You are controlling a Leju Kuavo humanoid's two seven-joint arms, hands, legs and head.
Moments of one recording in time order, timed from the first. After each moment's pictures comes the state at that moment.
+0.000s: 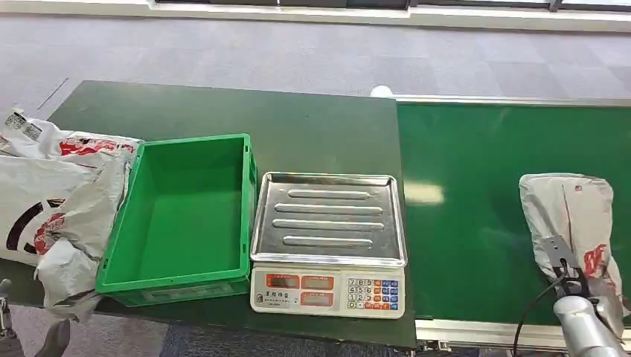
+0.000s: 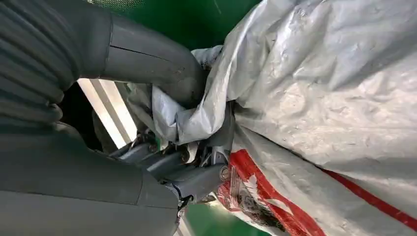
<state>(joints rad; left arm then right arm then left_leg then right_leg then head) 0.49 -0.35 0.43 -2.14 0.01 -0.25 -0.57 -0.39 -0.45 -0.28 -0.39 0.81 -0.20 0.21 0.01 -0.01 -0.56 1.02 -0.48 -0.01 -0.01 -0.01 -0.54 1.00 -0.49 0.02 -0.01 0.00</state>
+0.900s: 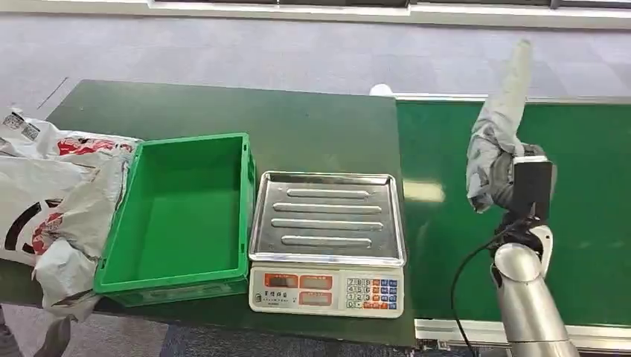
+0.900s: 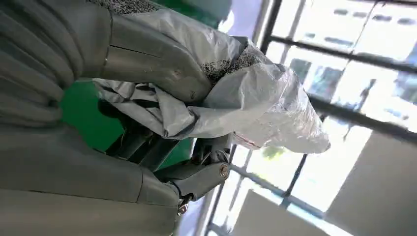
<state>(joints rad) 0.47 -0.35 0.41 -2.13 -0.04 -0.23 -0.66 -0.29 -0.23 0.08 -1.38 0.30 -0.43 -0.25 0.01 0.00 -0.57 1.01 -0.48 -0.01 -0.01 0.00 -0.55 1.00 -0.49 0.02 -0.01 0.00</state>
